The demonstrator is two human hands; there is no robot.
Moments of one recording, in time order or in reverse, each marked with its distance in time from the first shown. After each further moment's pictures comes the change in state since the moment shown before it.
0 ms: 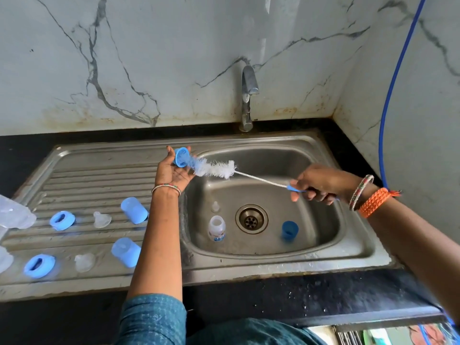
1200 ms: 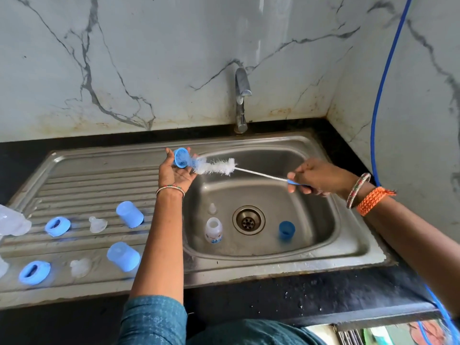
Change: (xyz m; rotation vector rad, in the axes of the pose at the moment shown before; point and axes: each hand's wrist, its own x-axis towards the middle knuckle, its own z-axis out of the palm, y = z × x) left_hand -0.005 -0.010 0.021 -0.036 0.061 0.009; right_hand 0.004 0.006 -0.011 -0.147 0.097 -0.142
